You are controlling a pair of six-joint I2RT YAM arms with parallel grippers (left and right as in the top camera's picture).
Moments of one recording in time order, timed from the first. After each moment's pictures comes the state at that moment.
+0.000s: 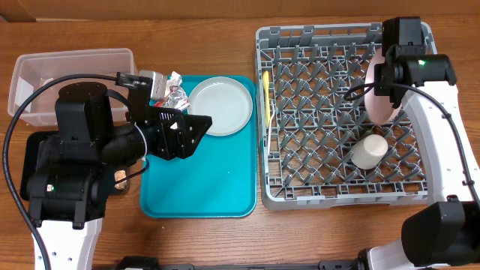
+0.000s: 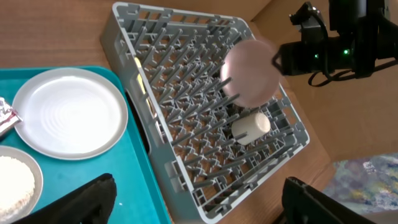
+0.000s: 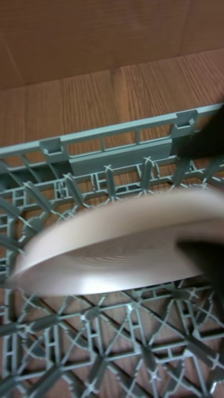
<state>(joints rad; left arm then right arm) -0.08 1.08 1.34 -0.93 0.68 -0.22 0.01 1.69 1.61 -1.02 0.49 -0.01</state>
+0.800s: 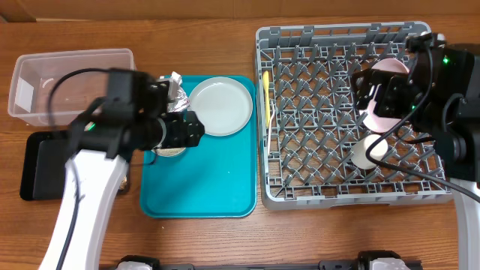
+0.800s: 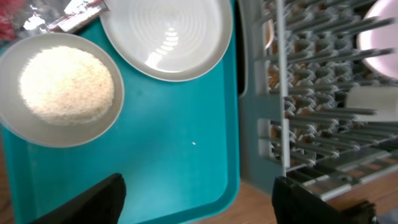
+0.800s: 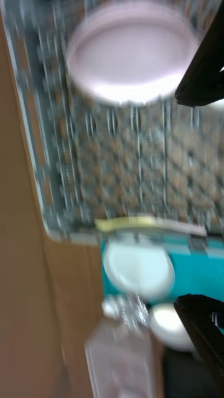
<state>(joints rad) -0.16 1.36 1.34 -1.11 0.33 -0.25 0.01 1.26 1.63 -1.11 -0.27 0.19</state>
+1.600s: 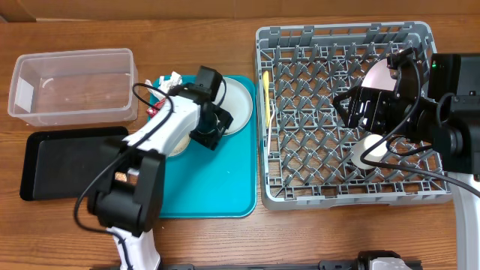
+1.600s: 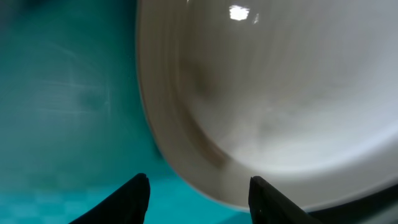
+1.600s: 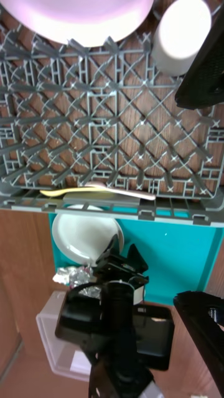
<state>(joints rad) -0.34 1.97 1.34 -0.77 0.19 -1.35 0.01 1.28 1.63 -1.28 -0.41 0.18</state>
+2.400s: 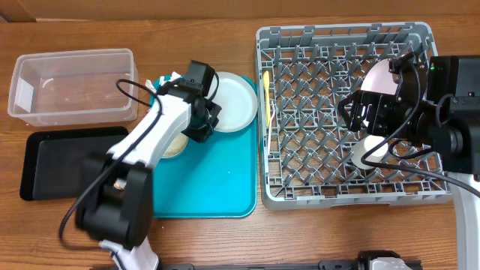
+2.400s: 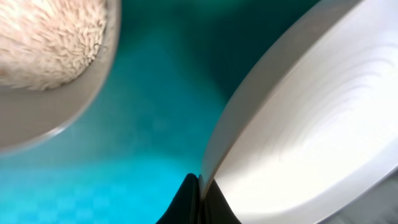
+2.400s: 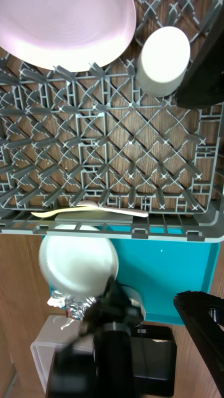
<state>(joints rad) -0.32 1.86 1.35 -0.81 0.08 -1.33 0.01 1.28 1.63 -1.32 -0.34 0.17</state>
